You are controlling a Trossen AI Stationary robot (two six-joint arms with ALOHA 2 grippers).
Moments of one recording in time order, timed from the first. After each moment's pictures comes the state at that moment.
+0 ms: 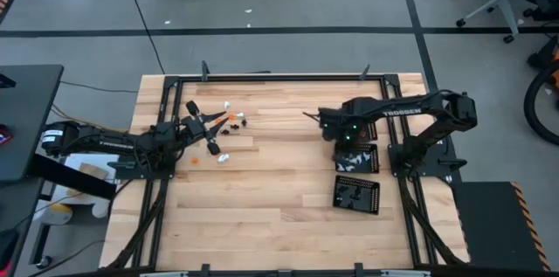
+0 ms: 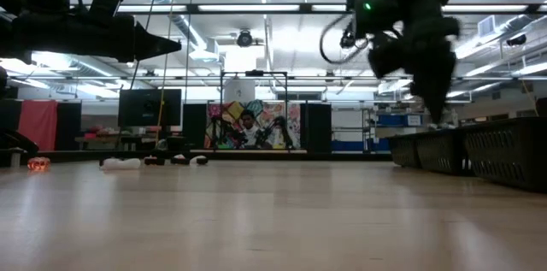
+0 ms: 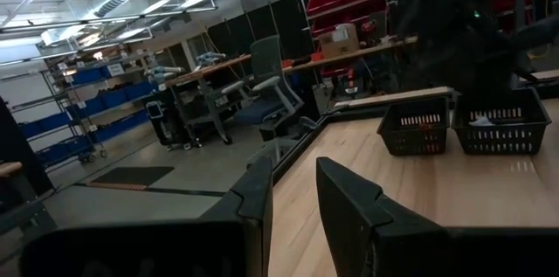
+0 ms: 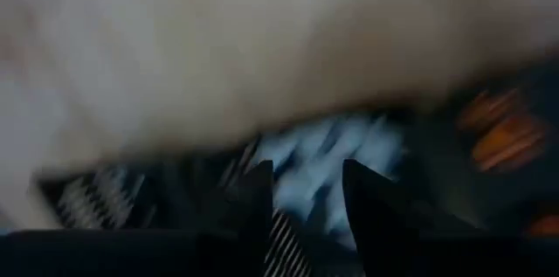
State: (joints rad) left arm 0.09 0.73 0.02 0.85 -0.42 0.33; right arm -0.20 1.49 0.98 -1.02 -0.27 0.25
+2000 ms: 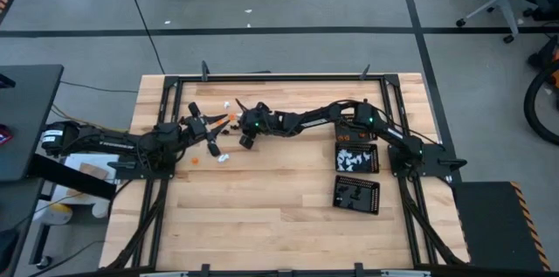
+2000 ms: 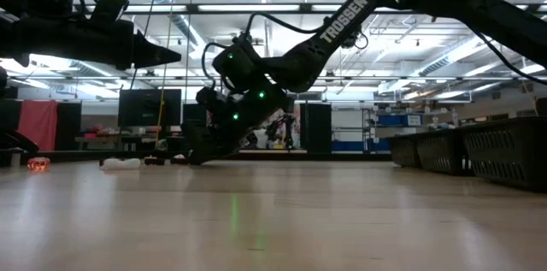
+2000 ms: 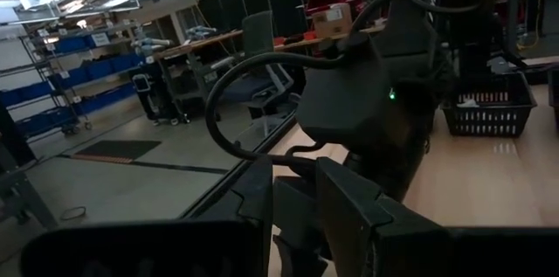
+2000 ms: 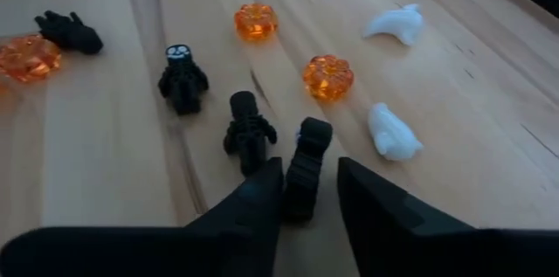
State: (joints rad) left arm 0.09 0.73 0.02 0.77 -0.42 0.24; right arm -0.19 2.45 1.69 0.16 0.19 0.08
